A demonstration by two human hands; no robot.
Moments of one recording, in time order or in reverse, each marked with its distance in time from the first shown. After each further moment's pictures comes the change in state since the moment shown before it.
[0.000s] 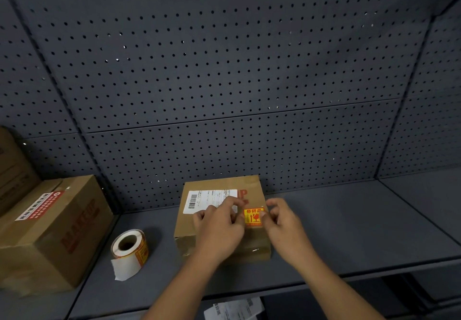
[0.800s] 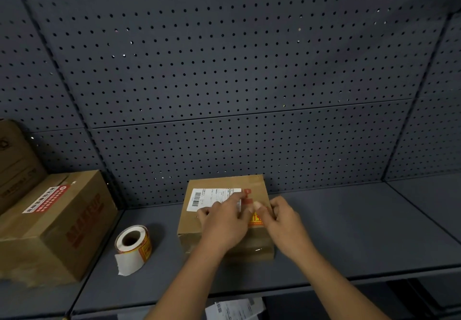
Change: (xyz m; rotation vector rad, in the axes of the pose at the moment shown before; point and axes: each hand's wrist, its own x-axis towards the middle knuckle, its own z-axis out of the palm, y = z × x) left_hand 0.014 0.007 0.003 0.101 -0.080 -0.059; right_hand 0.013 0.000 0.004 -0.040 -0.038 0.000
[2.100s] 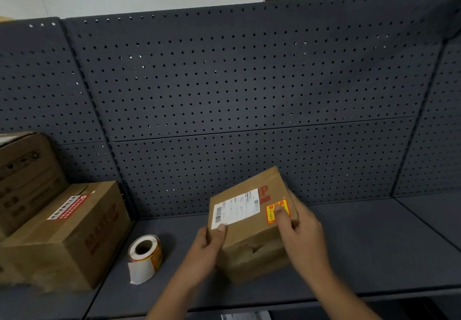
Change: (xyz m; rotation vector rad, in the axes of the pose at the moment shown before) left_hand -0.044 -0.061 -0.026 -0.903 -0.136 -0.333; right_hand -0.032 -0.039 -0.016 0.084 0.230 -0.192
